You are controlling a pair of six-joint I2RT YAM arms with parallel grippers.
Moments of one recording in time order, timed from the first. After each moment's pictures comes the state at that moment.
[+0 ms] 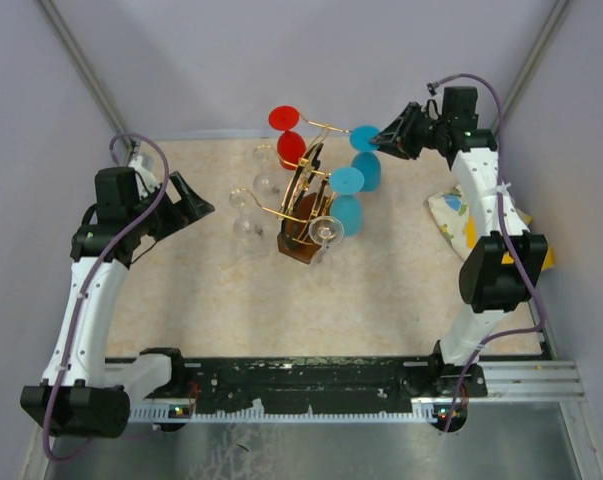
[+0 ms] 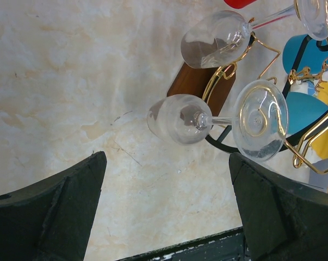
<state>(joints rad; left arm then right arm) -0.04 1.06 1.18 -0.73 0.28 -0.50 0.04 1.77 1.75 -0.56 -0.68 0.69</state>
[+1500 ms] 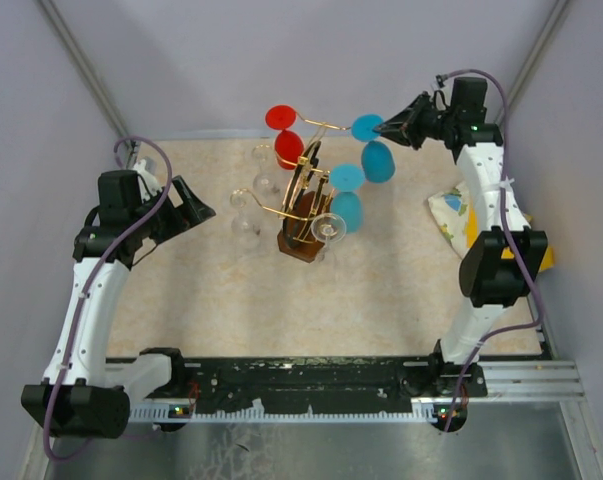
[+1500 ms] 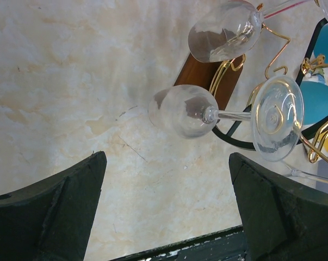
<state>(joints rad) -0.04 1.06 1.15 -0.73 0.28 -0.48 0.01 1.82 1.83 -0.51 -0.78 0.86</state>
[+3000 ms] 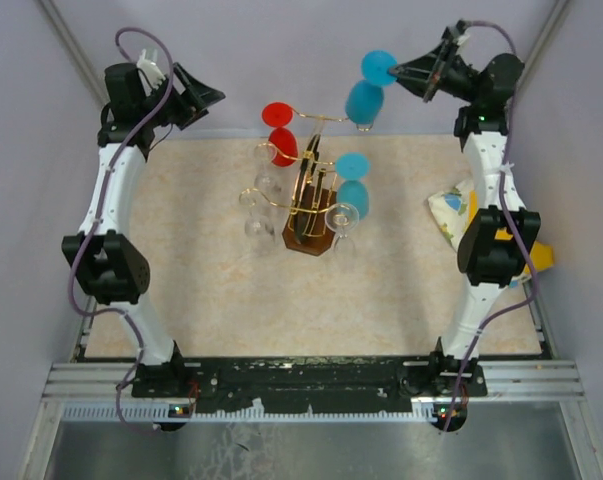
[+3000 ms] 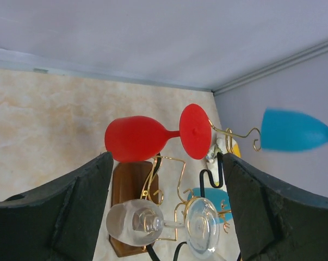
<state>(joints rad) 0.01 1.84 1.92 -0.33 0.56 -0.65 -0.07 2.00 1.99 0.41 -1.21 1.65</state>
